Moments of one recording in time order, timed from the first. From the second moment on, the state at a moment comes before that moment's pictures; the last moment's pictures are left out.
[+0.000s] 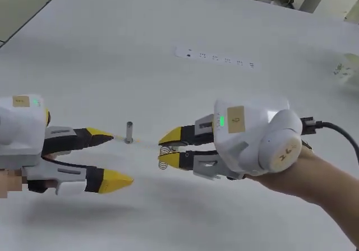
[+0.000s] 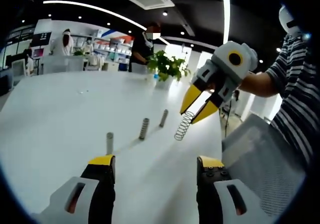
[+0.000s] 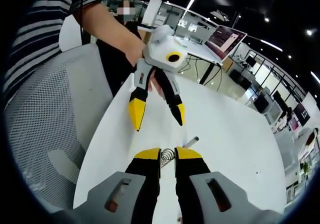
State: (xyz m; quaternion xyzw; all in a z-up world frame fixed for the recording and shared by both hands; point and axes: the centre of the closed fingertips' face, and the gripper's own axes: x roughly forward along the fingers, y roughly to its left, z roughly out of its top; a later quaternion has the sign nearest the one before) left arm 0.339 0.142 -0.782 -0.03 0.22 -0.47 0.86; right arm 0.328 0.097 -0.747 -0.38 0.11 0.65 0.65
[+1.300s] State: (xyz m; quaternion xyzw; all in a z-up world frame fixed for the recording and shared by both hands) left arm 0.341 0.170 -0.788 -0.03 0.21 -0.42 0.88; right arm 0.376 0.131 -0.738 -0.35 0.11 0.63 0.69
